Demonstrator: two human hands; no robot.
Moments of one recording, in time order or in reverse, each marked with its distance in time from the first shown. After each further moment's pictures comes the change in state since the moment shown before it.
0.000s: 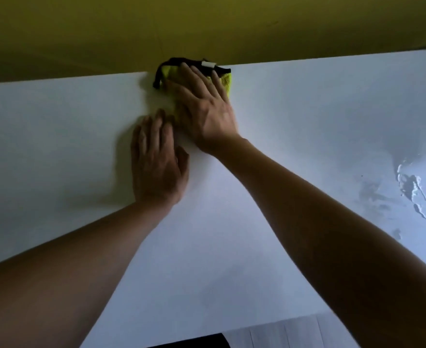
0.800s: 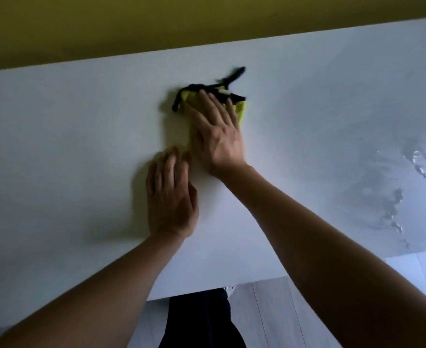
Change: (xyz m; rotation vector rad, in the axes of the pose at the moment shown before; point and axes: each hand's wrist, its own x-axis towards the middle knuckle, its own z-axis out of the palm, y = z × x) left_hand -0.130 0.002 -0.023 -0.007 -0.064 0.031; right_hand -0.109 -0.047 -0.009 0.044 0.126 0.104
